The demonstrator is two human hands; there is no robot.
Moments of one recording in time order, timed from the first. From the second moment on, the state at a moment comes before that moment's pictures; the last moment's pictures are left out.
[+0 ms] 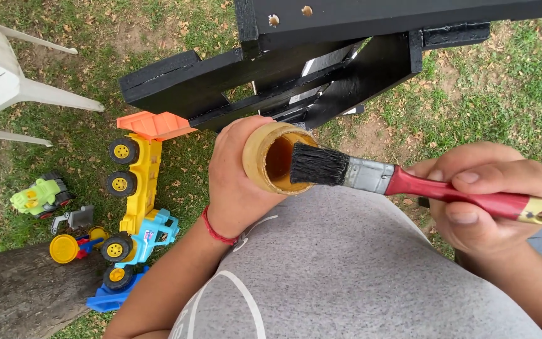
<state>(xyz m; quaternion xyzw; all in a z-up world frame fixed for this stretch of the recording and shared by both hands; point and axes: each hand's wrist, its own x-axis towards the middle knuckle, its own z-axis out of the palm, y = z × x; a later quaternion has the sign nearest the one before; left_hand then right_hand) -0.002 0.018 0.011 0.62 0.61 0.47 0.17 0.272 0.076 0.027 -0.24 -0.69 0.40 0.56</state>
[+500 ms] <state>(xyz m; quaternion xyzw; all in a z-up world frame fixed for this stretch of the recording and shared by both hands) -0.002 0.018 0.000 0.64 0.61 0.44 0.13 0.238 0.084 0.070 -0.28 -0.54 0.61 0.51</state>
